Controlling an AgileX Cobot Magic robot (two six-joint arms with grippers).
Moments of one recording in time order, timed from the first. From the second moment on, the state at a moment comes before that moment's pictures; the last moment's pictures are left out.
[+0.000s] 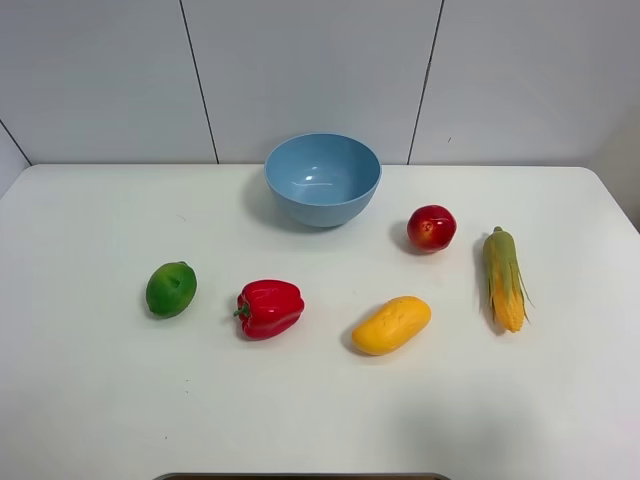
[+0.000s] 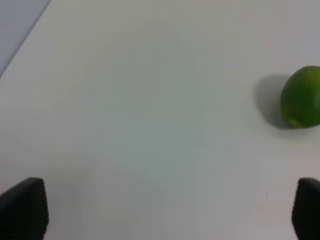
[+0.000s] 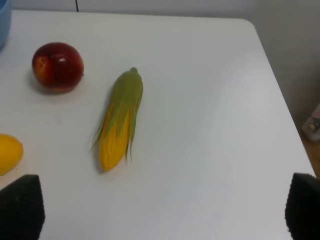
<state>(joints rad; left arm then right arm) -0.04 0.00 -0.45 0.17 1.11 -0.24 -0.01 0.02 -0.56 -0.06 1.10 0.01</state>
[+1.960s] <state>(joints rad) -0.04 0.00 -0.45 0.17 1.11 -0.24 0.11 1.63 -1.46 0.10 0.94 0.12</state>
